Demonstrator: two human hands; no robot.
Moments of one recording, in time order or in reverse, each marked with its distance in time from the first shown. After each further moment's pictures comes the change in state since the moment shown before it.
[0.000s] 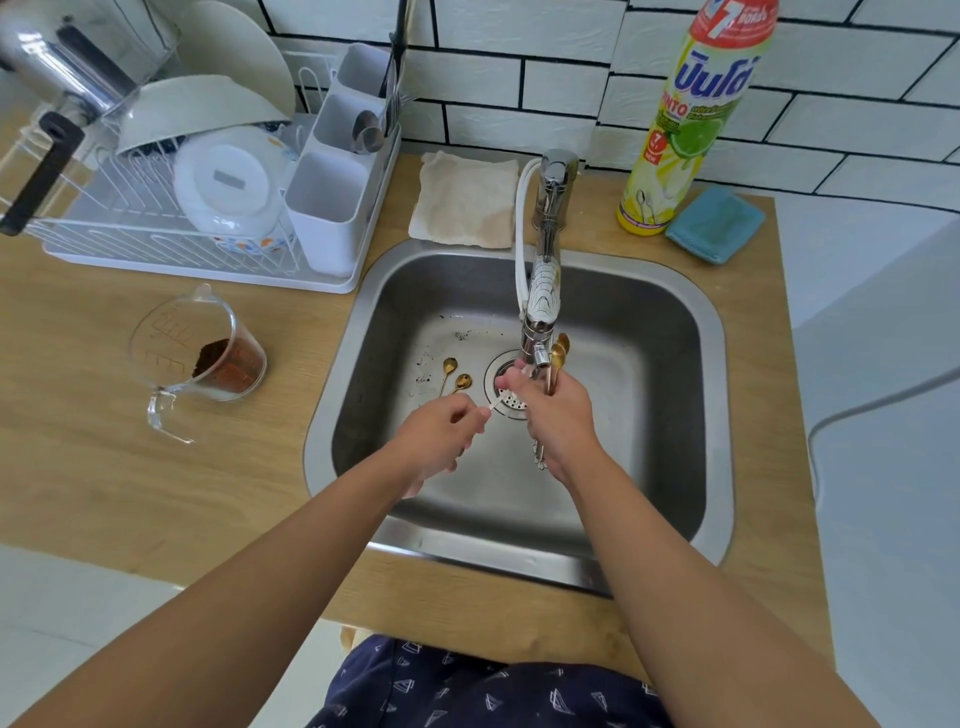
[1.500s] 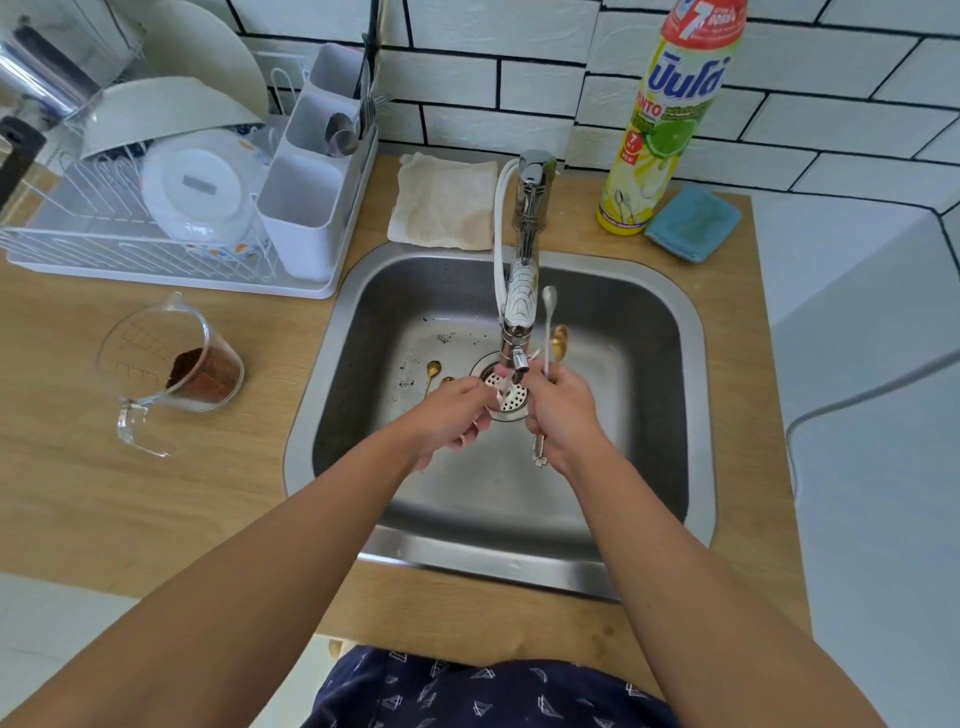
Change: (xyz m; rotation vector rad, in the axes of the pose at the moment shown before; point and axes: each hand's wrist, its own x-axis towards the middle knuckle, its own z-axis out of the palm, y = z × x) left_hand 0.032 0.025 0.011 -0.105 -0.161 -0.043; right_hand 0.002 -0.020 -0.012 0.083 0.041 0.115
